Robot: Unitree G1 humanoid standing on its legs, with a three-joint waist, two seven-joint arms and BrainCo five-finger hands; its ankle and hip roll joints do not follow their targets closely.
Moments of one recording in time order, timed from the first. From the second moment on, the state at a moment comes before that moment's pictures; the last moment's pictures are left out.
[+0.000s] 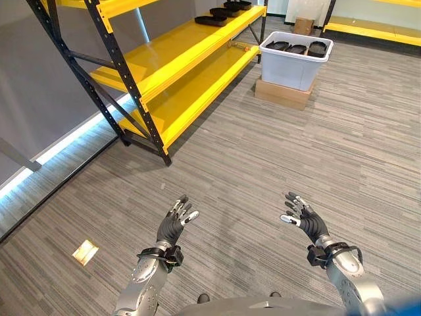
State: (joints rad) left arm 0.24 0.32 -0.23 0.18 -0.66 -0.12 -0.04; right arm 0.19 -0.40 0.25 0.19 0.50 -0.09 0.10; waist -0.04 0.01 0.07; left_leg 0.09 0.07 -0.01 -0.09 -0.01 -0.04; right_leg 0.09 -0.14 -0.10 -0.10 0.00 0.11
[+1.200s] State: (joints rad) left arm 0.25 0.33 -0.21 0.18 -0.66 -0.12 -0.04; right arm 0.15 -0.40 0.26 0.22 0.50 -0.09 0.10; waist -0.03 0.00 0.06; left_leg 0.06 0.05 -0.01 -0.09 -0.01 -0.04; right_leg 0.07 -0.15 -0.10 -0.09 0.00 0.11
